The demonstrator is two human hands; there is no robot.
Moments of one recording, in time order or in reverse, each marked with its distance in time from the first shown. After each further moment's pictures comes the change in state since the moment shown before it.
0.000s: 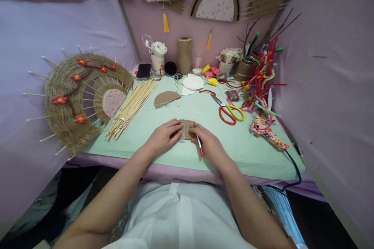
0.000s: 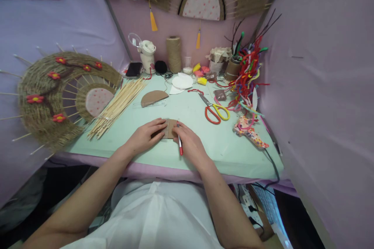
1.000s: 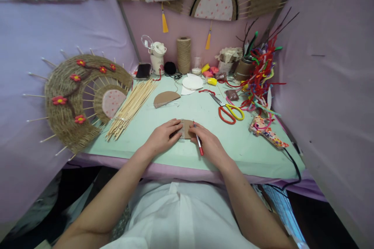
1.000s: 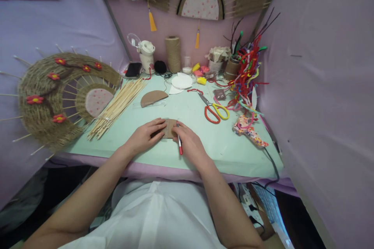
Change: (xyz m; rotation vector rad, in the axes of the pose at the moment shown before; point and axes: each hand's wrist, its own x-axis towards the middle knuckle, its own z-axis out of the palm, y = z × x) left_hand -0.001 -0.003 0.002 0.023 -0.003 -0.002; right_hand 0.001 0.002 0.001 -0.043 -0.012 -0.006
